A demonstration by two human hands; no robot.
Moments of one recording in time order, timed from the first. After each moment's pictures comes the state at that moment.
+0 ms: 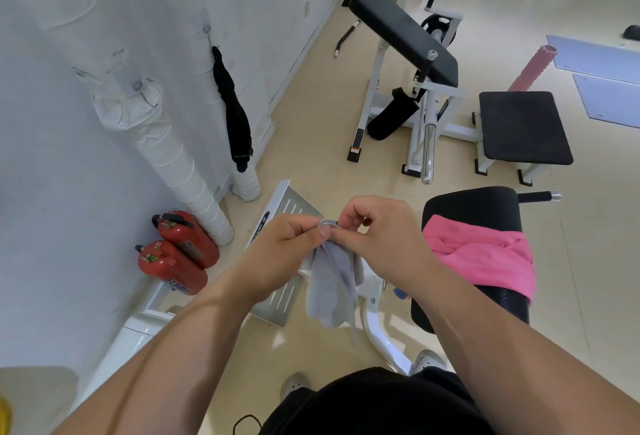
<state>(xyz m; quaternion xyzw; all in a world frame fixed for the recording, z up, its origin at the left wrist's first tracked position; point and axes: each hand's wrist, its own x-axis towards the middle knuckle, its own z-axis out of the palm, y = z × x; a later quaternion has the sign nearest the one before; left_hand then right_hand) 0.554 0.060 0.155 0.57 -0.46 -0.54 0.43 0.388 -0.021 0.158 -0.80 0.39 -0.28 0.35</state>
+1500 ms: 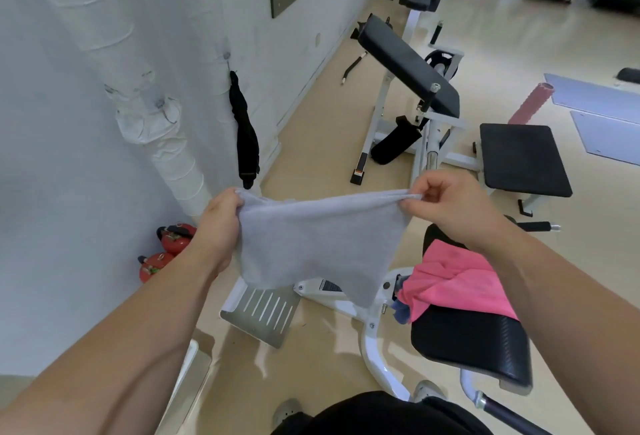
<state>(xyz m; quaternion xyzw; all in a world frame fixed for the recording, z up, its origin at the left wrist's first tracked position) 0.638 0.039 0.140 0.72 -0.22 -0.37 0.54 0.333 -0.102 0.194 -0.78 0.42 -0.24 0.39</state>
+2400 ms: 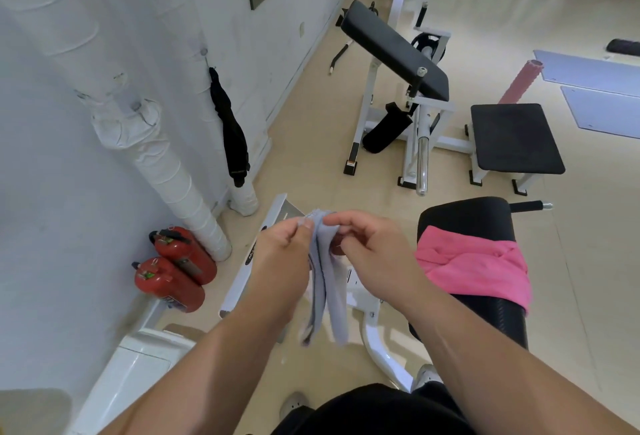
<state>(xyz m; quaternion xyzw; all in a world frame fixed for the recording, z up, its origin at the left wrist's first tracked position) 0.520 0.054 0.154 0.65 -0.30 -0.44 0.54 0.385 -0.008 0.158 -0.70 0.42 -0.30 0.50</state>
